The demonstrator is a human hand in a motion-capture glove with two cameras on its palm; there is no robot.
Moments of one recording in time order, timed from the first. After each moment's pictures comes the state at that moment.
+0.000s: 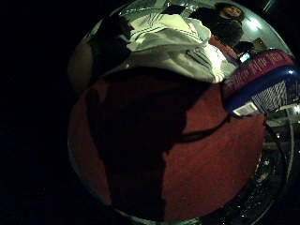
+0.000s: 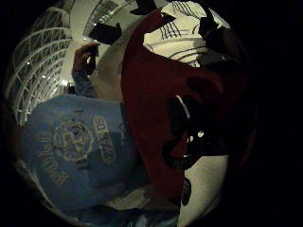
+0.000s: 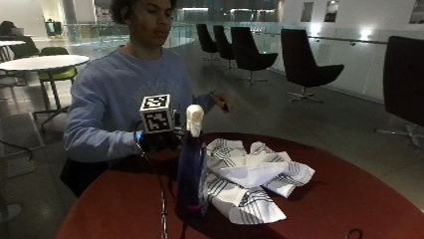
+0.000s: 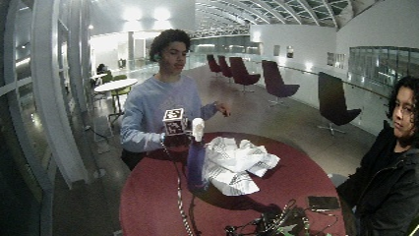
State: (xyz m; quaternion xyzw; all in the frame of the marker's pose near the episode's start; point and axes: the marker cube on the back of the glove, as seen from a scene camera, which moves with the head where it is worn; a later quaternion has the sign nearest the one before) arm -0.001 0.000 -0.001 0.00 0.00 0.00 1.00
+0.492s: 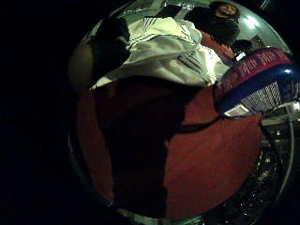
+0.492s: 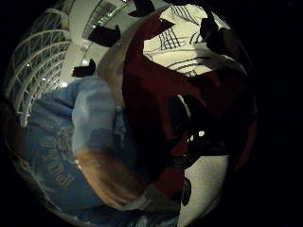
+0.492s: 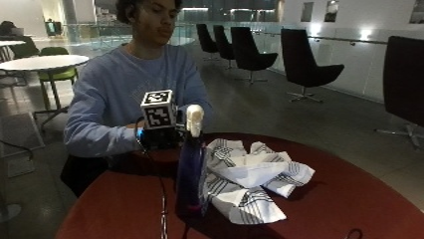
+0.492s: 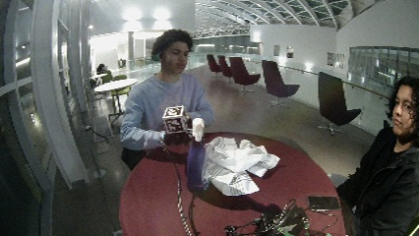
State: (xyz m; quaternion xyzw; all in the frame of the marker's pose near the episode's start) arm 0.002 -0.008 -0.016 0.00 0.00 0.01 1.00
